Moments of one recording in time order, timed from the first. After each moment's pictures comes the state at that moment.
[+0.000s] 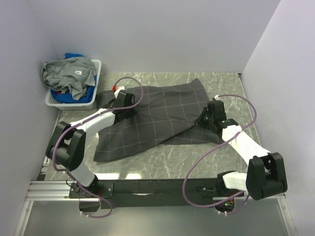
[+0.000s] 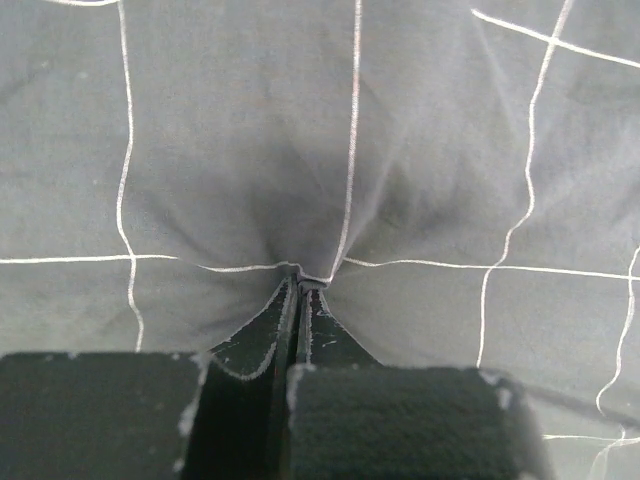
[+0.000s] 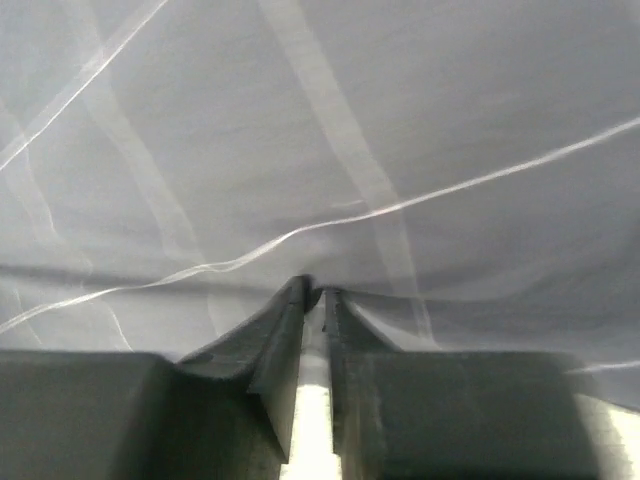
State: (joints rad) left arm -0.47 1.63 1.06 -0.21 -0.21 -0.75; right arm 0.22 1.25 0.74 -0.28 -0.02 0.67
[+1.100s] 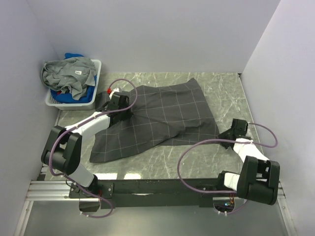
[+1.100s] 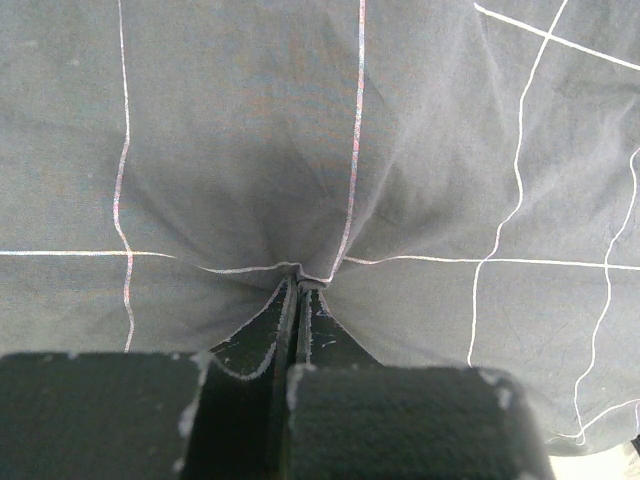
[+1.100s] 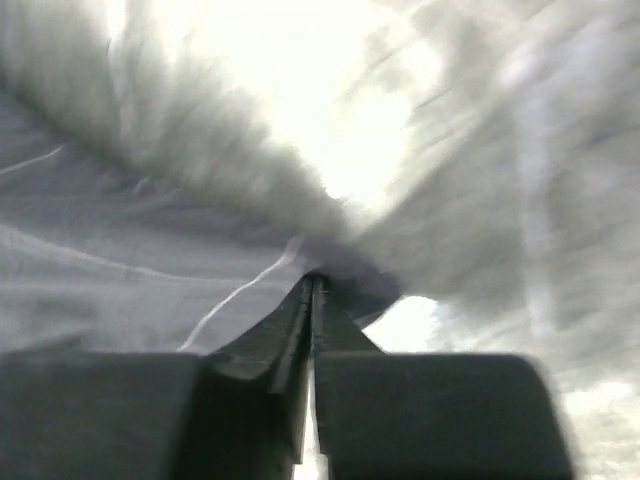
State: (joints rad) left arm -0.41 1.56 0.96 -0.16 -0.12 -0.77; right arm -0.21 1.18 0.43 -0.23 -0.05 0.84
